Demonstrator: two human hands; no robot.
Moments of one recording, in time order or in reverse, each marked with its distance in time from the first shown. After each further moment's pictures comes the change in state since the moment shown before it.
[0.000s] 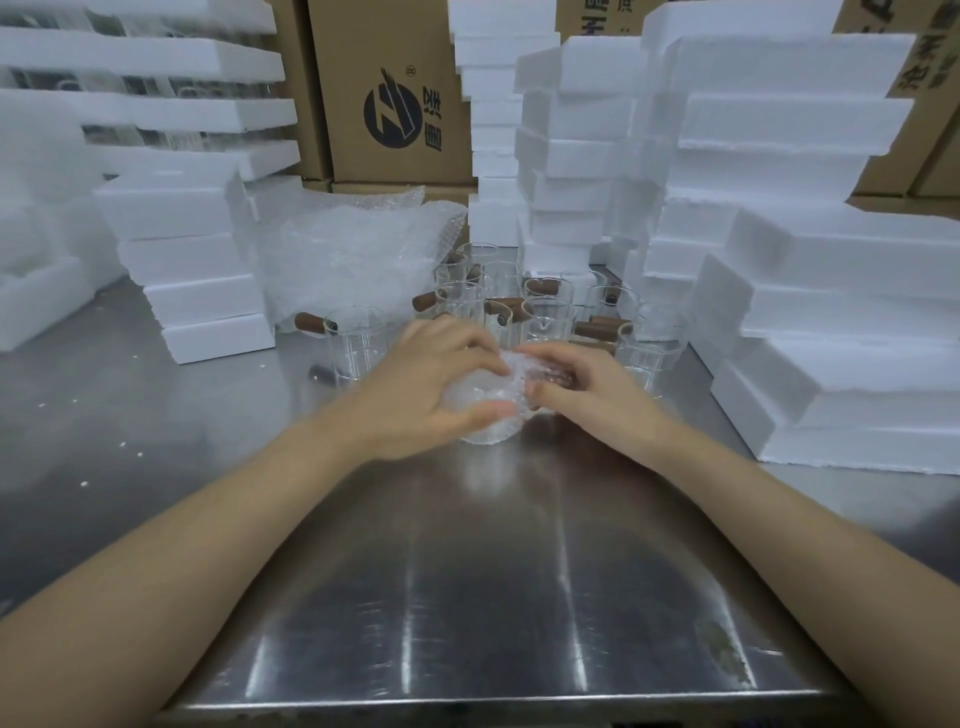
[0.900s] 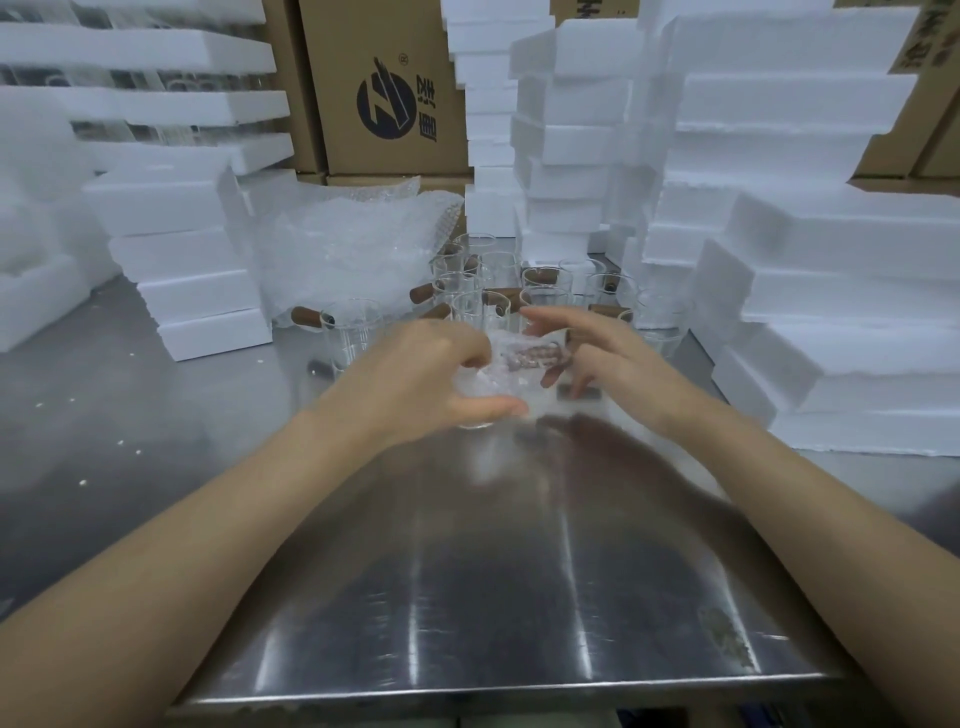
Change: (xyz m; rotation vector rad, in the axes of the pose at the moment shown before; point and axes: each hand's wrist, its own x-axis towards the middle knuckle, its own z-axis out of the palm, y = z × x) left_hand 0.006 0.013 -0.005 0.207 0.051 -0.068; right_hand -0.004 -0.007 -0.018 0.090 -0.041 -0.014
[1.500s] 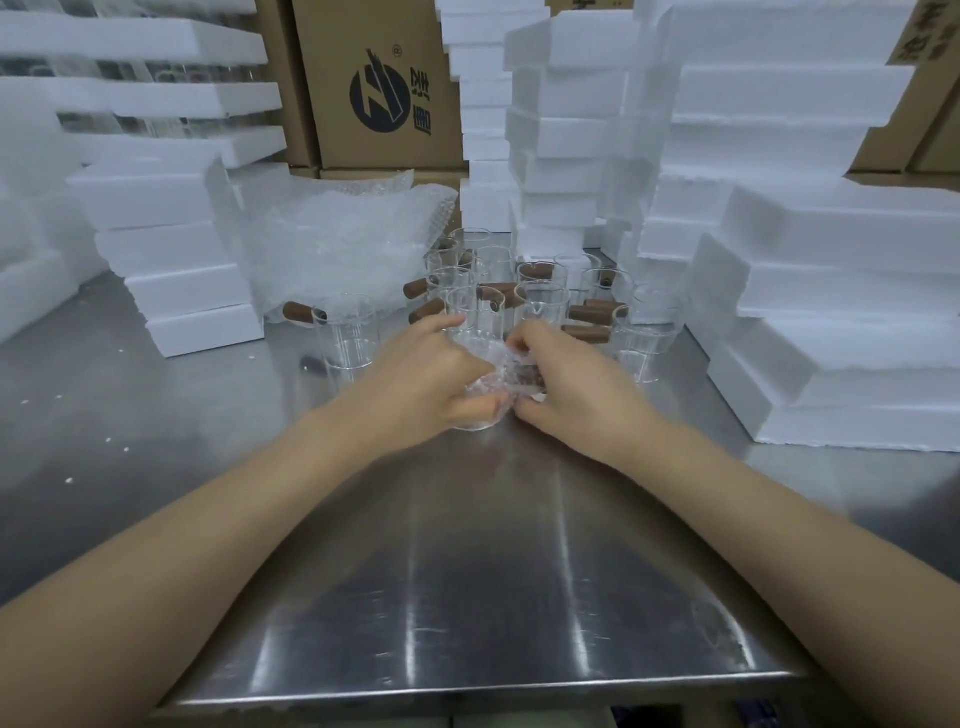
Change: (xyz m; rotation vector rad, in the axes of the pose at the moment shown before) left_hand 0.005 -0.003 0.014 0.145 -0.117 0.164; right_hand 0.001 0.006 0.031 -0.775 0.073 -0.159
